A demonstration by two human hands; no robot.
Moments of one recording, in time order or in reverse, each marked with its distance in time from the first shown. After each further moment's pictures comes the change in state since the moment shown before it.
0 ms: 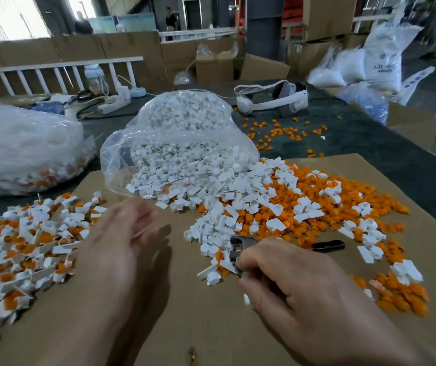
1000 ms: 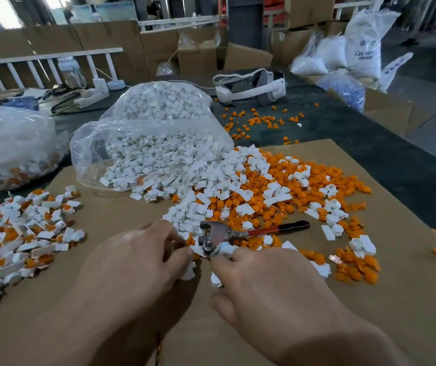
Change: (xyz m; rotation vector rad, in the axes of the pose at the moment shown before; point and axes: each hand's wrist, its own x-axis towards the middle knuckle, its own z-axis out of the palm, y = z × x) left_hand -0.041 0.014 0.022 1.398 -0.475 0.518; right_hand -0.004 -0.010 0.005 -0.328 -0.286 0.080
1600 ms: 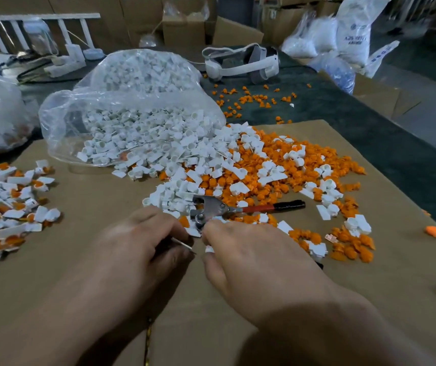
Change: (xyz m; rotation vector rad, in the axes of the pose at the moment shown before) left_hand -0.011 -0.006 0.020 -0.293 0.036 0.218; right_hand 0.007 0.002 0.013 0.154 0.073 0.092
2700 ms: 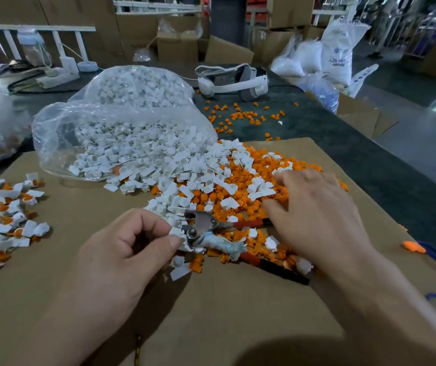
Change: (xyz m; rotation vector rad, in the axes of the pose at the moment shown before) left_hand -0.002 0.008 0.005 -0.586 0.212 -0.271; right_hand 0.006 0.065 -0.040 -0.273 0.239 0.533
